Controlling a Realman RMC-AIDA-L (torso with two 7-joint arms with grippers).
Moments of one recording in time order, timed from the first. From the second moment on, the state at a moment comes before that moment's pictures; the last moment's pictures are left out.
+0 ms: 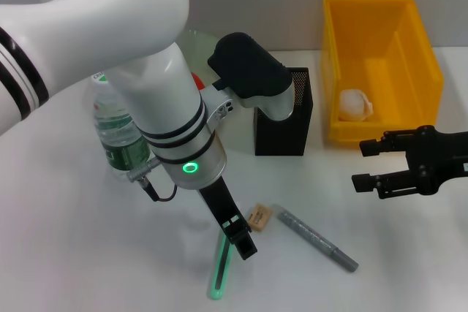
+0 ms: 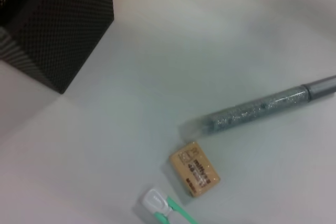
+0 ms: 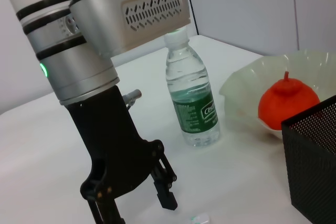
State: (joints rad) left arm -0.99 -2.08 1.76 0.97 2.41 1.45 -2.72; right arm 0.59 1.93 -0.79 -0.70 -2.05 -1.64 1.54
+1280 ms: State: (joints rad) left arm -1.01 -2.08 1.80 0.90 2.41 1.46 -2.75; right arm 0.58 1.94 -0.79 -0.70 -2.06 -1.63 1.49
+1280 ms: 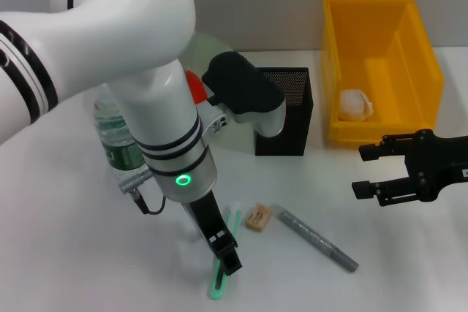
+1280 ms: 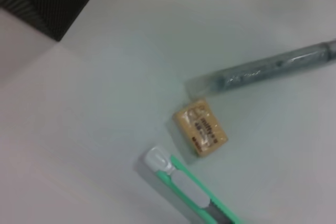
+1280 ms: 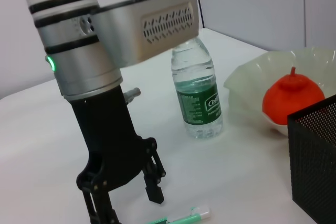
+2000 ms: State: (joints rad) left arm -1.01 -2.08 1.86 0.89 2.38 1.43 -2.74; right arm 0.58 1.94 -0.79 -0.70 -2.07 -1.63 1.48
